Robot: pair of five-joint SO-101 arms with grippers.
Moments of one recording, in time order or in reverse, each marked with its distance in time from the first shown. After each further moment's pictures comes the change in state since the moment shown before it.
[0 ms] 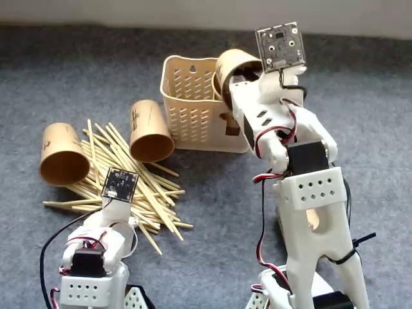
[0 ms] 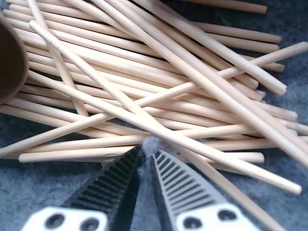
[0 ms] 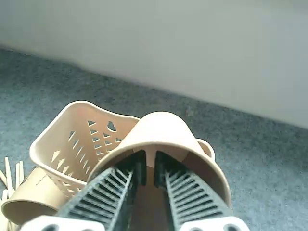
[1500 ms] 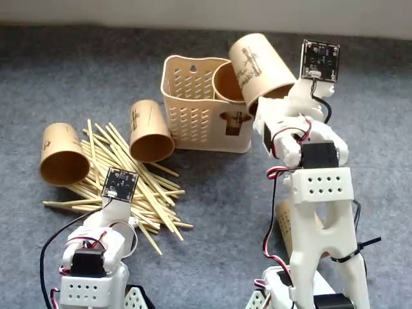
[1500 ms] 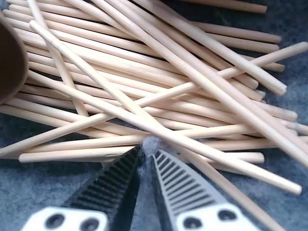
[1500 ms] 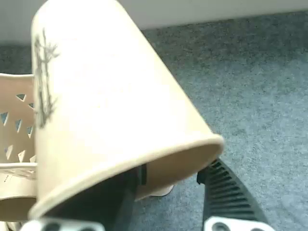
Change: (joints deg) left arm 0.0 0.0 0.0 0.0 0.0; right arm 8.3 0.4 9.3 4.6 -15.1
